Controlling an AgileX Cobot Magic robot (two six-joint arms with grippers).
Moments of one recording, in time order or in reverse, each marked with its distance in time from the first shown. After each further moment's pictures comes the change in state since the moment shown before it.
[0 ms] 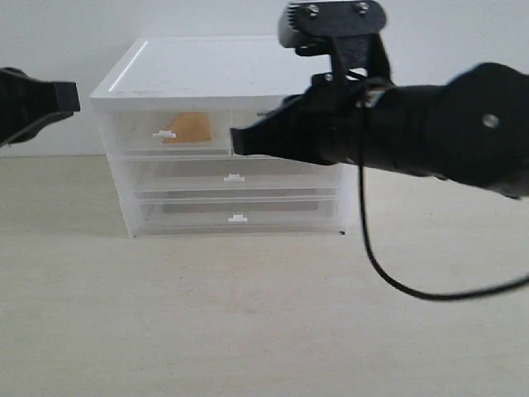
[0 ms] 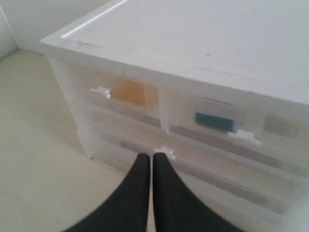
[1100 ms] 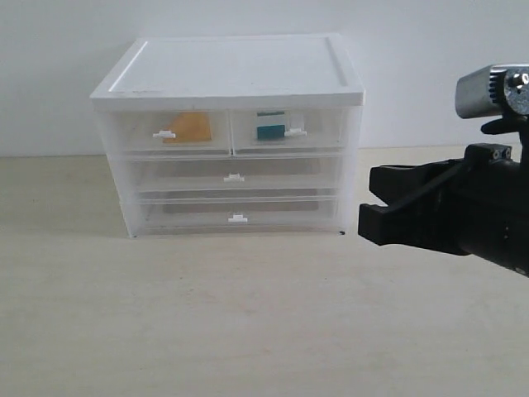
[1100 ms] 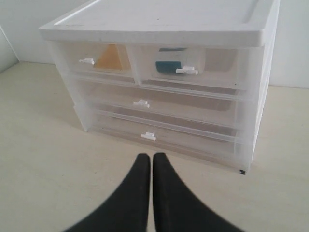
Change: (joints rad) left arm 0.094 -0.574 0.274 -0.045 0.063 -0.051; right arm 0.000 -0.436 0.432 0.006 -0.073 0.078
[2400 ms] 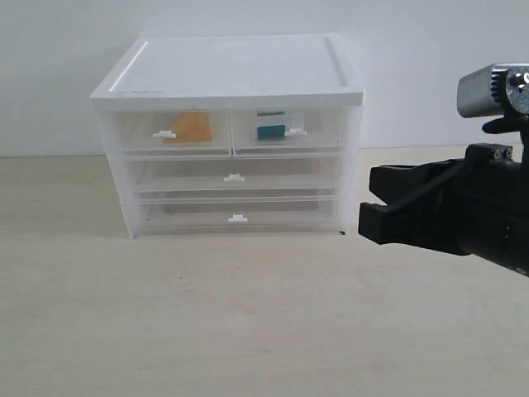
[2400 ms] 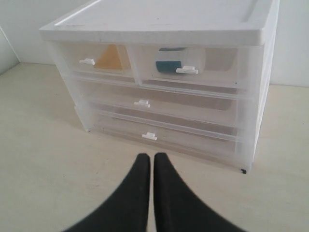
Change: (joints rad) left arm 0.224 -0.549 0.487 0.105 0.123 0.148; right arm 0.000 -0.002 0.000 0.002 0.002 0.006
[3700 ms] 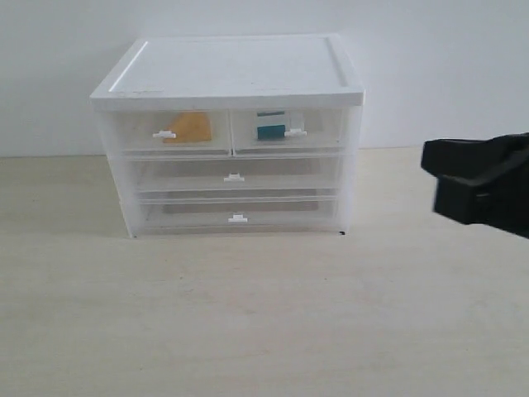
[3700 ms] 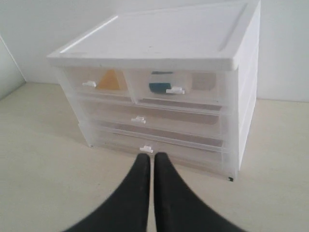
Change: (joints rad) left arm 0.000 0.000 0.001 0.004 0.050 0.000; right arm -0.110 -0.216 0.000 0.000 0.185 -0.019
